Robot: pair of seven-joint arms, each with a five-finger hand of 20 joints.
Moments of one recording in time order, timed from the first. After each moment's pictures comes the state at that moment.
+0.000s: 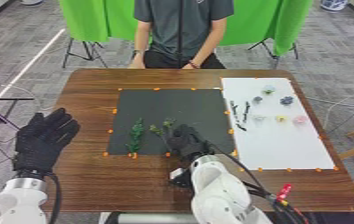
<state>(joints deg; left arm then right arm) 129.4 -54.1 -98.7 -124.8 13.9 17.8 17.8 -96.0 -77.6 53.7 -112.8 -126.4 -1.1 37.5</state>
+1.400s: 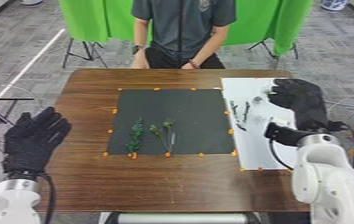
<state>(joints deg) 130.8 -54.8 -101.1 -125.1 10.8 17.4 20.3 -107.3 -68.4 91.7 -122.5 -81.3 20.0 13.5</state>
